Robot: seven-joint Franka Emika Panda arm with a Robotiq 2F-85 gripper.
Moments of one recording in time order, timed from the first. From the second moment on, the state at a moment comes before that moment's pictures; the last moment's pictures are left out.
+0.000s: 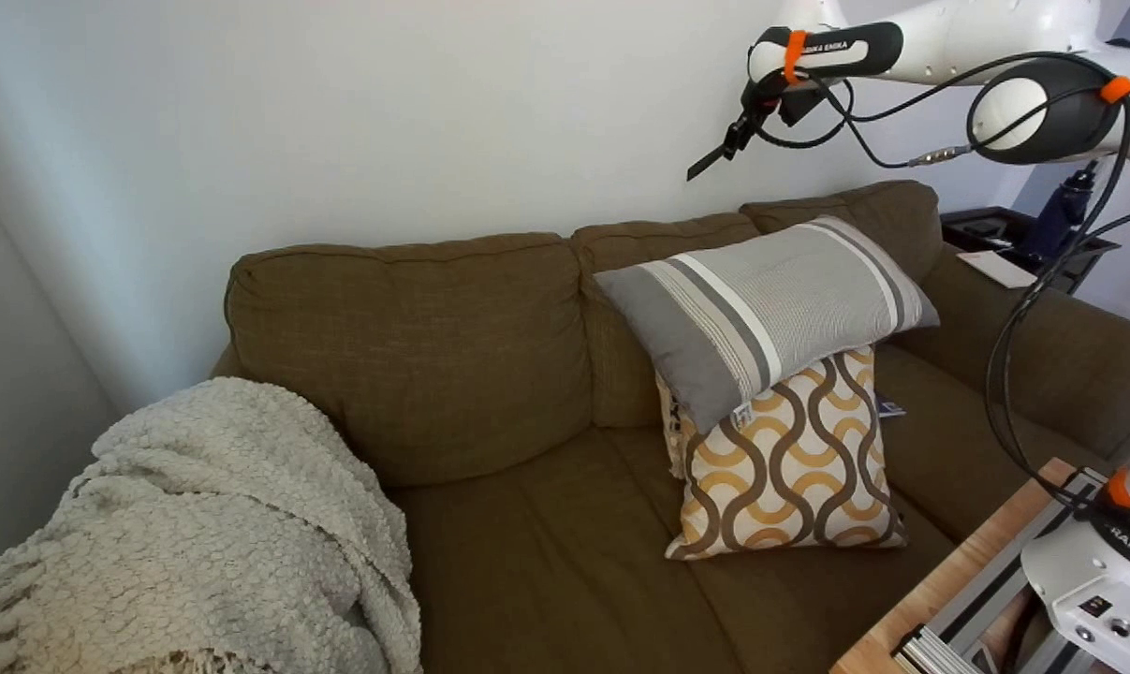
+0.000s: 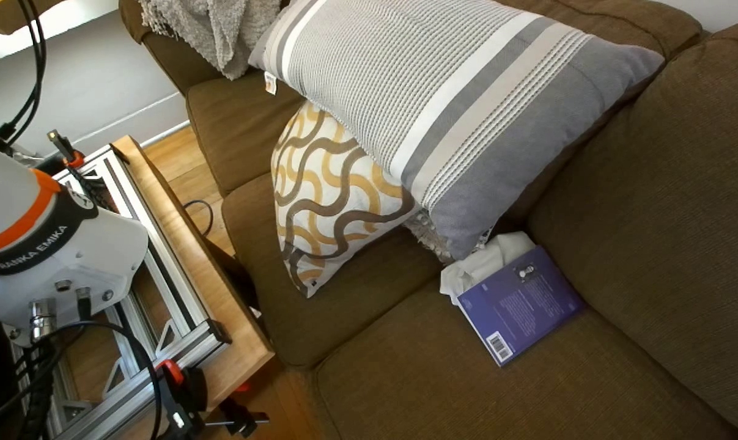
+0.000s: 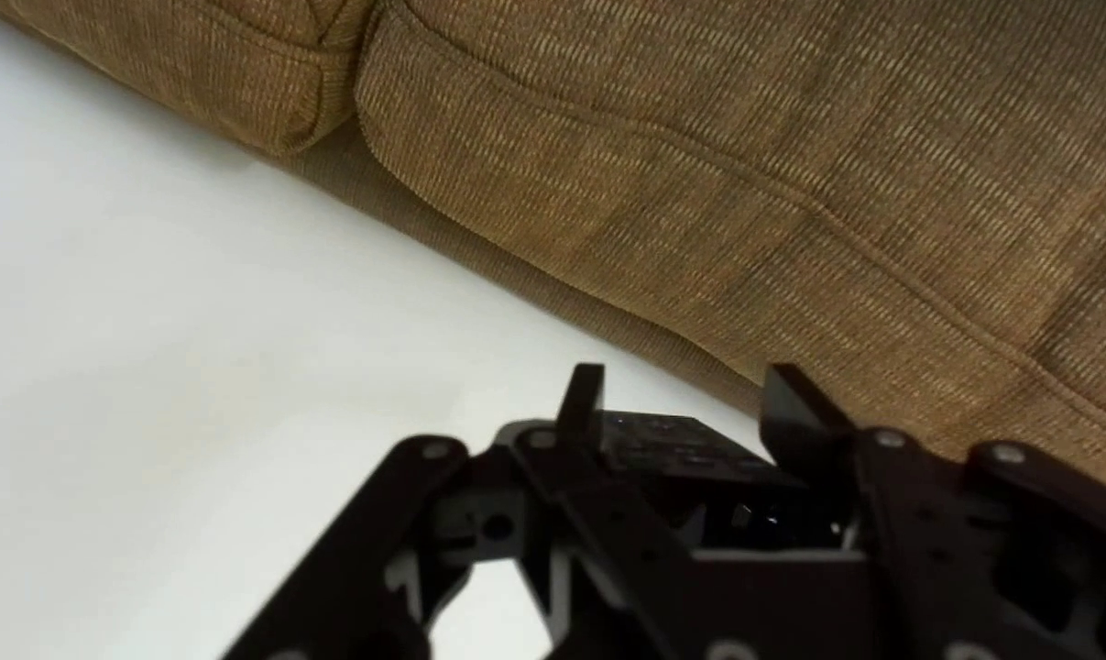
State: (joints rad) arm -0.18 0.83 -0.05 -0.91 -0.07 2.21 -0.51
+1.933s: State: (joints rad) arm -0.37 0.12 0.09 -2.08 0.23 2.84 -0.79
